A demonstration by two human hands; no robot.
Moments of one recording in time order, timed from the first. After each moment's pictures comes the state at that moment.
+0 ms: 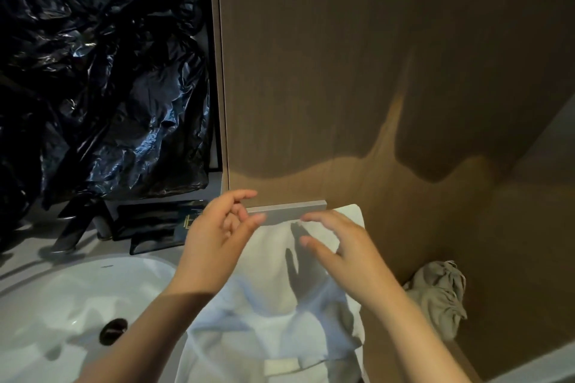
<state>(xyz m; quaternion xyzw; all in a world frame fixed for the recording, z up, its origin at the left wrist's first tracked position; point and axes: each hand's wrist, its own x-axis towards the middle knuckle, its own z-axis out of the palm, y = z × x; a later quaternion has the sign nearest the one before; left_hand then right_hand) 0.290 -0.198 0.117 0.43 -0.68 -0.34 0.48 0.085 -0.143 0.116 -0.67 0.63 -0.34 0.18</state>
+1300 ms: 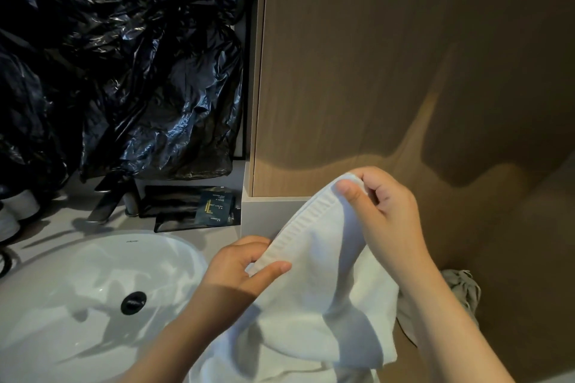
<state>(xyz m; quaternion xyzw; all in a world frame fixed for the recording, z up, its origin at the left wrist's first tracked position) 0.313 -0.165 0.069 0.42 -0.74 -0.35 0.40 0.108 -0.145 0.164 -0.64 0.57 -0.51 0.12</state>
